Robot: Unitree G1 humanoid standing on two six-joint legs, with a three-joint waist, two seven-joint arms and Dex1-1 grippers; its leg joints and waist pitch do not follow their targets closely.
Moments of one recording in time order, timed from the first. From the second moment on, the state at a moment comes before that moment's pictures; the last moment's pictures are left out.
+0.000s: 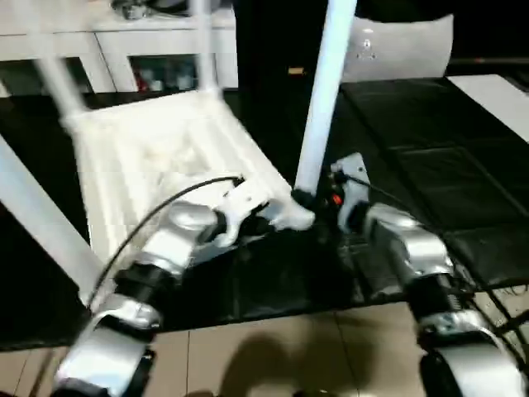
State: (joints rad) left arm -0.67 0.18 -0.24 0.61 0.11 0.28 -0.85; right arm -0.62 -0.16 -0.01 0.57 0.17 0.33 0.58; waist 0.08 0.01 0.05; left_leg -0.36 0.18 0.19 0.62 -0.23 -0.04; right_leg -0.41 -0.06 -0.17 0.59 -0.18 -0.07
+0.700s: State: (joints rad) left arm -0.66 0.27 -0.30 0.66 0.10 0.07 -1.02; right arm -0.48 -0.41 0.03 0.43 0.21 0.27 0.97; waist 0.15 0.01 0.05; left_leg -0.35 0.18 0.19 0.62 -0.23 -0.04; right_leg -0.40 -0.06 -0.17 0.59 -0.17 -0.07
